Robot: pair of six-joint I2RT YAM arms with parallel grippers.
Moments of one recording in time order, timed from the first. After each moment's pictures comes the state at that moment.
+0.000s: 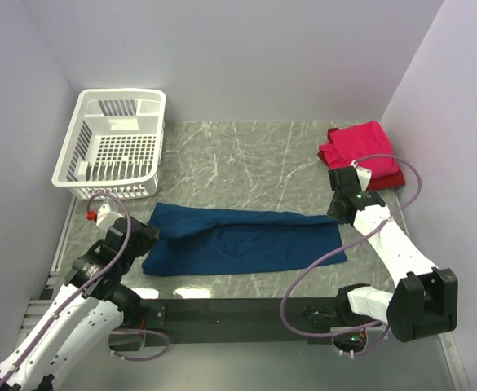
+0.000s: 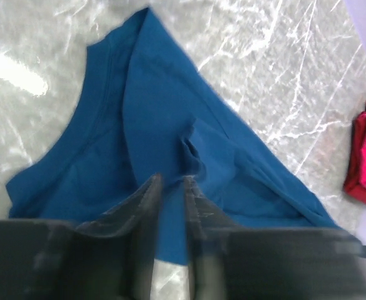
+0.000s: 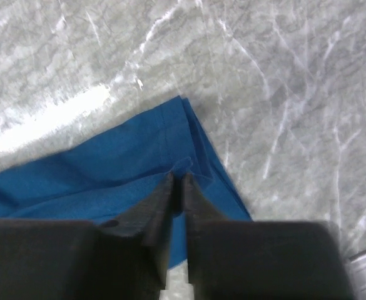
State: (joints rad) left arm -0.50 0.48 0.57 -0.74 -0.40 -1.11; right arm 0.18 1.19 0.86 -0.72 0.40 0.52
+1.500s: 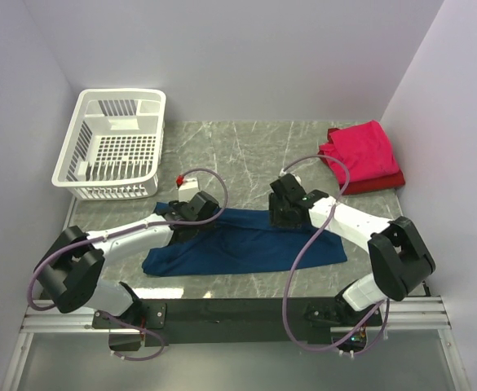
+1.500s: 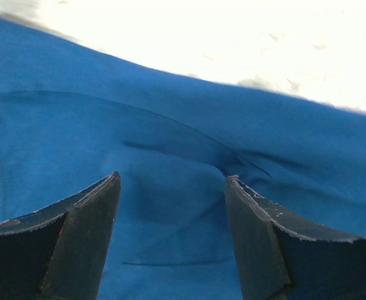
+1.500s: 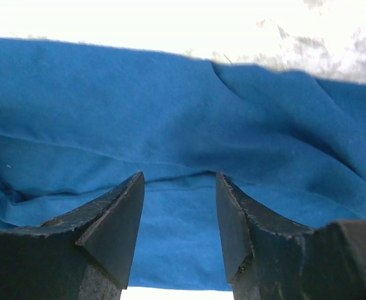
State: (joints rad) left arm -0.78 1.41 0.78 -0.34 -0.53 -0.81; right arm 0.59 1.49 0.90 -0.48 0.14 0.57
